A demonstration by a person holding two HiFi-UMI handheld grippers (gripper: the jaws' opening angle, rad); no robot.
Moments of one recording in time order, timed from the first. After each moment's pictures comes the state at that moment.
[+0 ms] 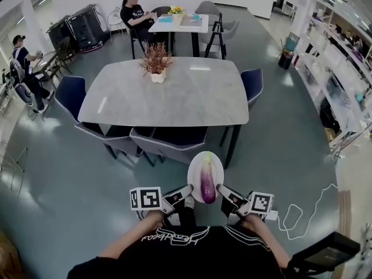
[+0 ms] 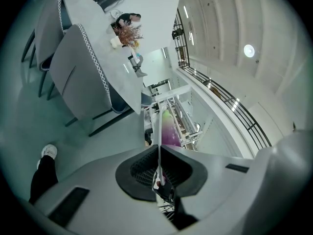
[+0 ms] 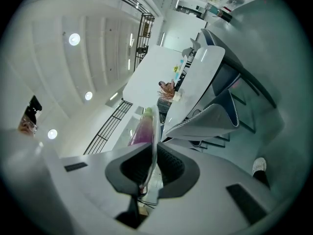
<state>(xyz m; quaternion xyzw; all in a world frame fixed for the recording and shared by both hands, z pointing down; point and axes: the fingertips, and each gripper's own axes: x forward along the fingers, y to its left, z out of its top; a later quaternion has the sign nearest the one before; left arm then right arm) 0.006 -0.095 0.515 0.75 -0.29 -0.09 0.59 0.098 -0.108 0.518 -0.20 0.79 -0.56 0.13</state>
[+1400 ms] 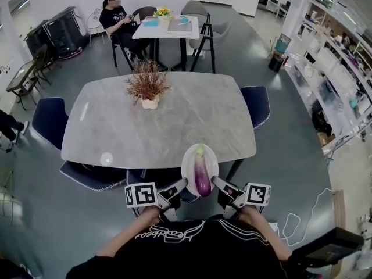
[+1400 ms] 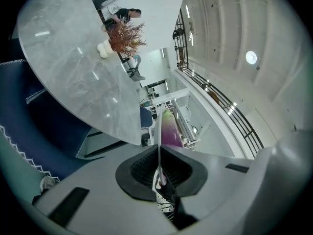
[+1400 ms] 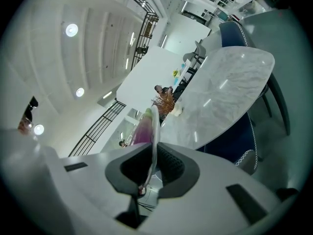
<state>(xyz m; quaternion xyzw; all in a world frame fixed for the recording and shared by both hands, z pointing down) -0.092 -0.357 0.505 0.75 -0.26 -0.10 0.59 -0.002 -0.366 0.499 -0.25 0.79 -0.54 0.12</state>
